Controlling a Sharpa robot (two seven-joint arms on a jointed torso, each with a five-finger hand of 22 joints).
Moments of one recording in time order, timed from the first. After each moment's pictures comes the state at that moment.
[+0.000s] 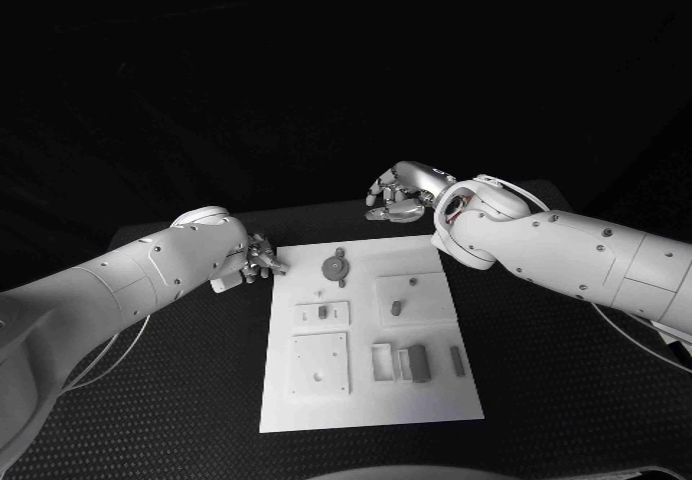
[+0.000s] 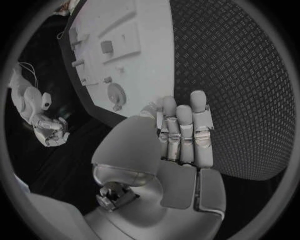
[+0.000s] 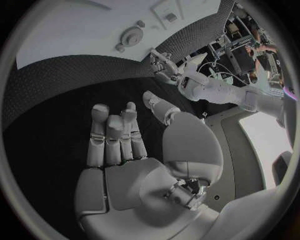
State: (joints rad) left arm 1.27 -0.35 -0.15 0.72 -1.00 0.17 -0.38; left_hand 1.41 0.07 0.06 0.28 0.18 0.97 0.07 0.41 0.58 1.15 -0.02 0.81 0.57 1.03 -0.12 1.30 0.58 0.02 1.24 -0.22 0.42 1.31; right arm 1.22 -0.69 0.06 1.33 -1.37 -0.33 -0.10; right_hand 1.02 -0.20 0.66 -0.17 0.07 0.99 0.11 0.21 0.64 1.06 0.00 0.99 1.08 1.15 -0.10 1.39 0.90 0.25 1.10 -0.01 0.93 1.31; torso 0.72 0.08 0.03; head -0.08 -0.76
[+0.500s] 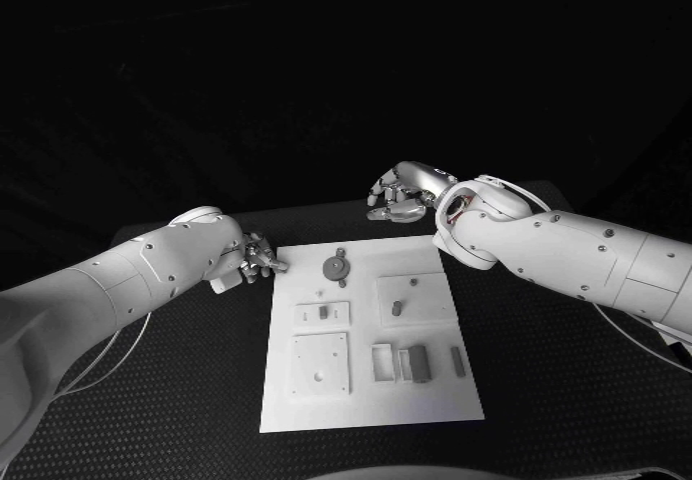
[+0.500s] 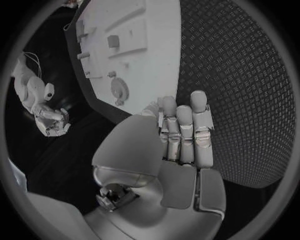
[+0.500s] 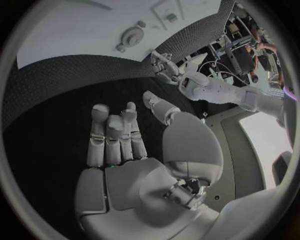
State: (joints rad) left arm 1.27 -0.37 -0.15 0.72 -0.91 0.16 -0.37; left_hand 1.46 0.05 0.14 0.31 0.12 0.99 0.06 0.41 0.58 1.17 -0.04 0.81 0.57 1.03 -0.12 1.31 0.58 0.02 1.23 -0.22 0.44 1.31; right arm 1.22 -0.69 0.06 1.33 -1.37 -0.33 -0.10; right_hand 1.02 -0.20 0.66 -0.17 0.07 0.99 0.11 0.21 0.64 1.06 0.00 0.99 1.08 1.15 -0.10 1.39 0.90 0.25 1.10 -0.01 0.93 1.31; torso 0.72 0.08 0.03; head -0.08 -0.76
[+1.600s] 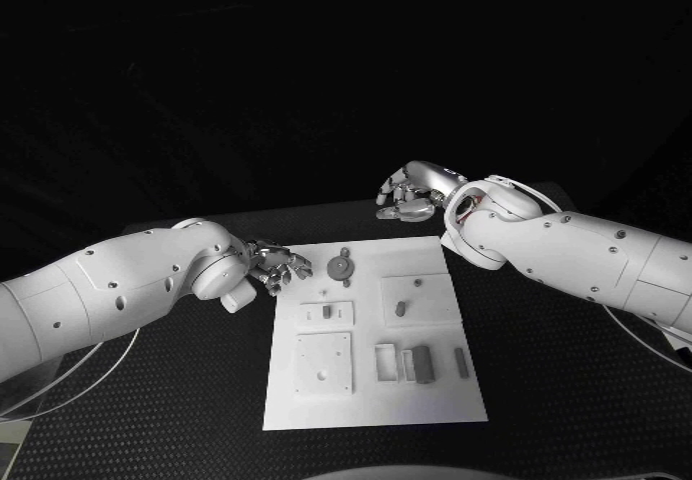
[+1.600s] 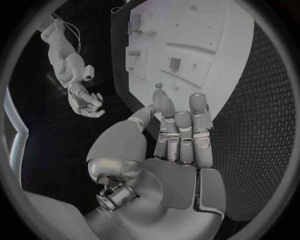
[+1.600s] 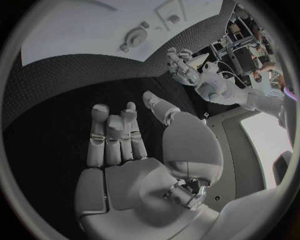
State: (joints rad) left arm 1.30 -0.61 -0.15 1.21 -0.57 -0.02 -0.42; left_hand 0.98 0.10 0.33 -0.07 0.35 1.02 0.03 0.41 0.66 1.22 -0.07 0.85 0.61 1.07 -0.15 1.38 0.60 0.02 1.24 -0.25 0.53 1.31; right arm 1.22 -0.70 0.06 1.32 -1.37 -0.33 -0.10; right_hand 1.02 -0.20 0.66 -0.17 0.07 0.99 0.11 0.21 0.64 1.06 0.00 0.99 1.08 1.15 -0.10 1.39 0.90 0.25 1.10 -0.01 0.93 1.31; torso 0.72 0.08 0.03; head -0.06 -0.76
